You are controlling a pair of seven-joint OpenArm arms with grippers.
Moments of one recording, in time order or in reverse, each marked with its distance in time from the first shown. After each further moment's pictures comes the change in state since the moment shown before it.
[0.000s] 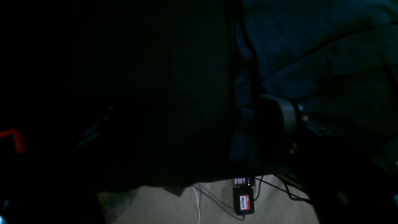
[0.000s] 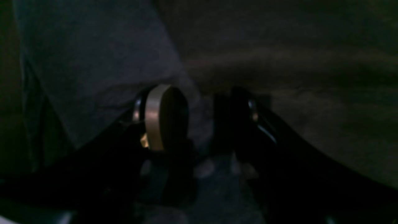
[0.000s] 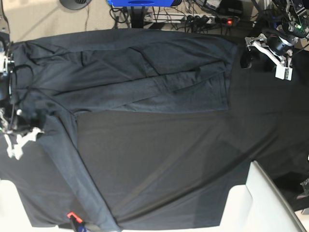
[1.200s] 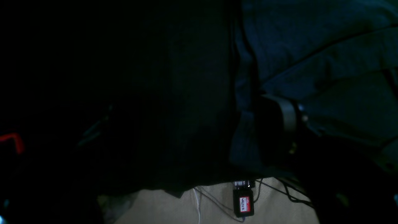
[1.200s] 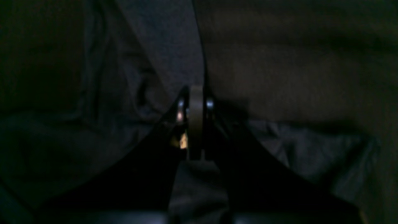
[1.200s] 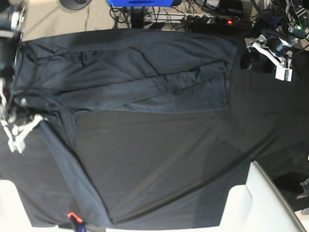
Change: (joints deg) left arm -0.5 0.2 0.1 0.0 -0.2 0.0 0.1; right arm -21.6 -4.2 12.8 44.3 0.6 -0.3 -26.6
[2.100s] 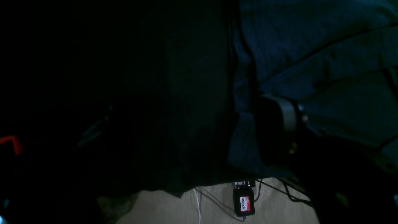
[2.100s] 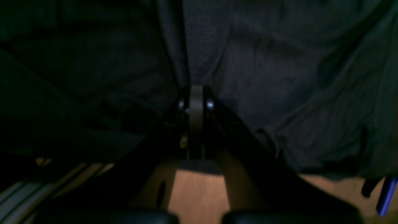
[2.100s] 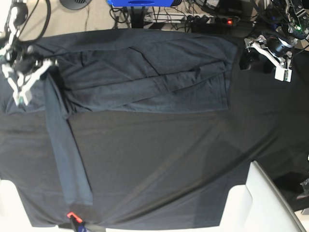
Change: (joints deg) left arm -0.1 -0.2 0.3 0.0 0.3 0.0 0.1; right arm -28.1 -9.8 8.1 34.3 -0.2 0.4 -12.2
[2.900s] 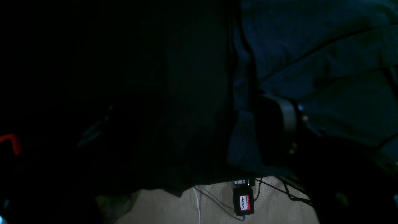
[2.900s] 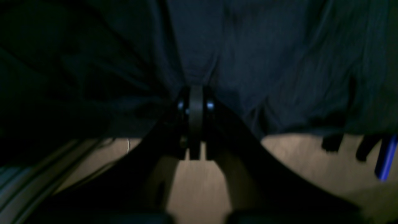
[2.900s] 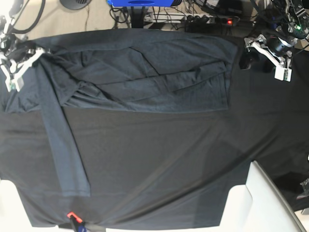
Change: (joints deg) left arm 0.2 0.0 0.0 0.0 0.0 0.0 0.0; right arm -3.3 0.6 3.9 0.0 0.0 0.2 -2.3
